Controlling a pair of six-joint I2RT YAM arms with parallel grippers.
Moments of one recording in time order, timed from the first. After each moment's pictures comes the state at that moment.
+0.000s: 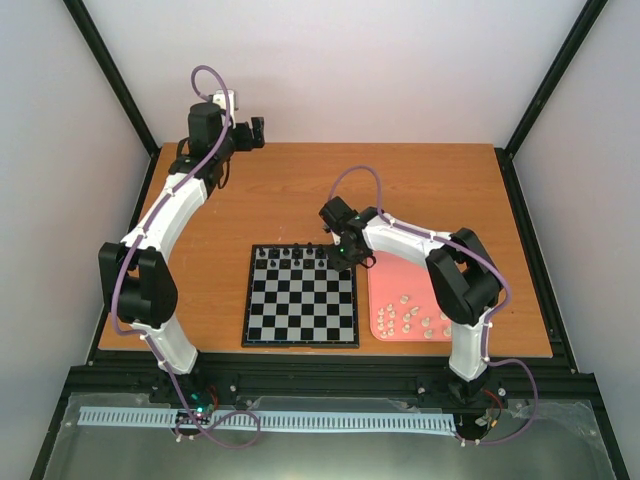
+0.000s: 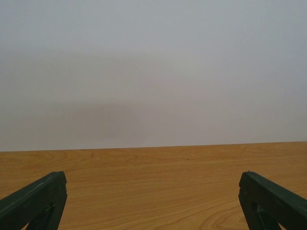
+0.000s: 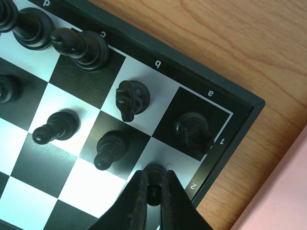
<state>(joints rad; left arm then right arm) -0.19 1.73 1.56 -0.12 0.02 -0.18 0.71 1.92 1.37 -0.75 0.03 0.23</state>
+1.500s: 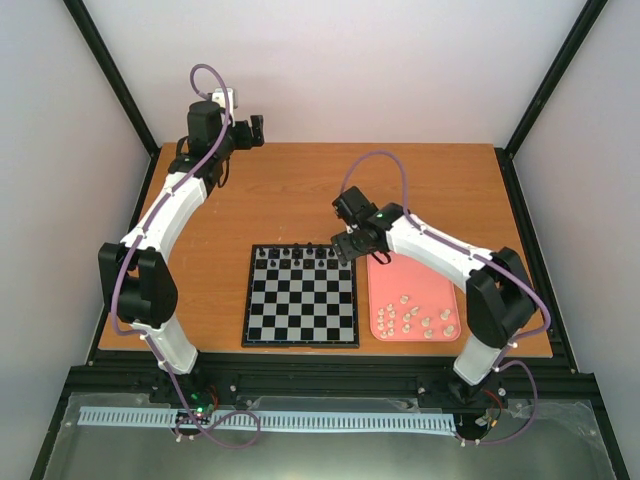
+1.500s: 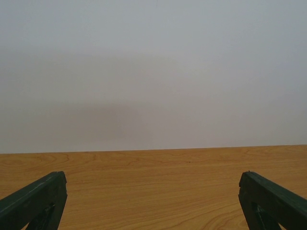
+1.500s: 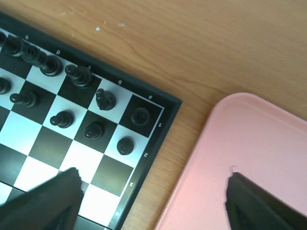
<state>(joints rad) -0.19 1.73 1.58 -0.13 0.01 -0.18 0.70 1.73 1.32 -0.76 0.14 0.22</state>
